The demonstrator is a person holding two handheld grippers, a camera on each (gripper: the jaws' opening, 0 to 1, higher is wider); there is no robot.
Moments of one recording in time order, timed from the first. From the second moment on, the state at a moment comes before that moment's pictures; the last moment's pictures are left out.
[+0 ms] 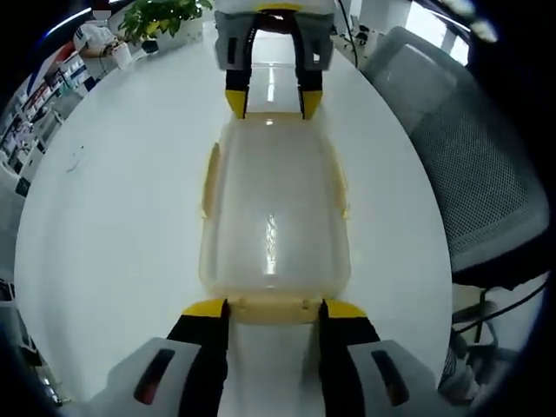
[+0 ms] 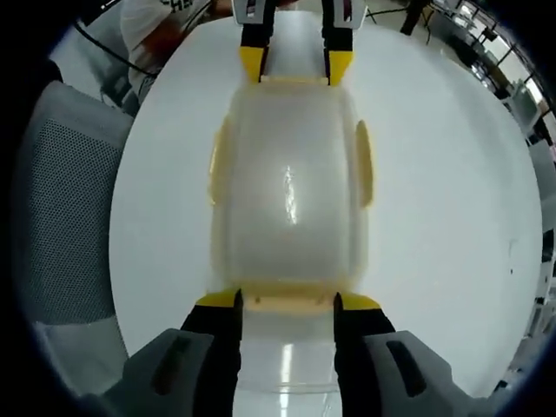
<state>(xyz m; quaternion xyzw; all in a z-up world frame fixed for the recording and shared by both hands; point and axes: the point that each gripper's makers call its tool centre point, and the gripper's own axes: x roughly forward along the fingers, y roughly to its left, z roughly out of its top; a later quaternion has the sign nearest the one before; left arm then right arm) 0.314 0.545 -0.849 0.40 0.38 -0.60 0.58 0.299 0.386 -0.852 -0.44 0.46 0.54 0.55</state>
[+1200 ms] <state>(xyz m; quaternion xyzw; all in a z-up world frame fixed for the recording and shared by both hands) 0.306 0.562 -0.817 0.41 0.41 -0.56 0.60 0.301 0.402 -0.818 -0.43 0.42 0.57 0.56</state>
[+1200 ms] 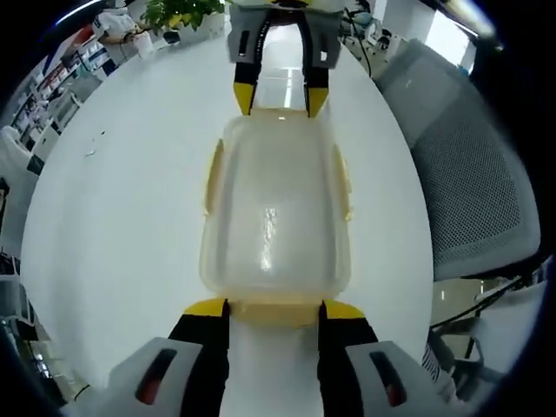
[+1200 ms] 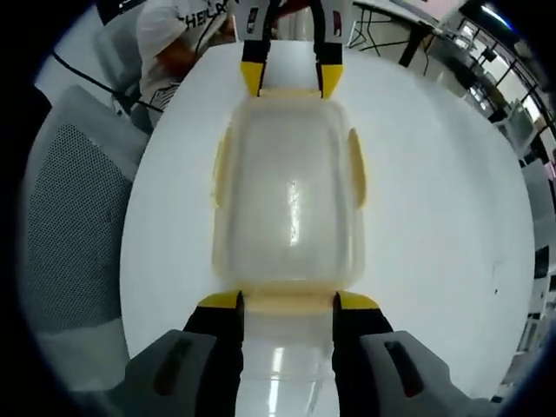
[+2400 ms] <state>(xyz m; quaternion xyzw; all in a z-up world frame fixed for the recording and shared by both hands) 0.311 0.523 -0.772 0.41 0.40 -0.55 0.60 0.305 0.363 -0.772 -0.44 0.40 0.57 0.57</state>
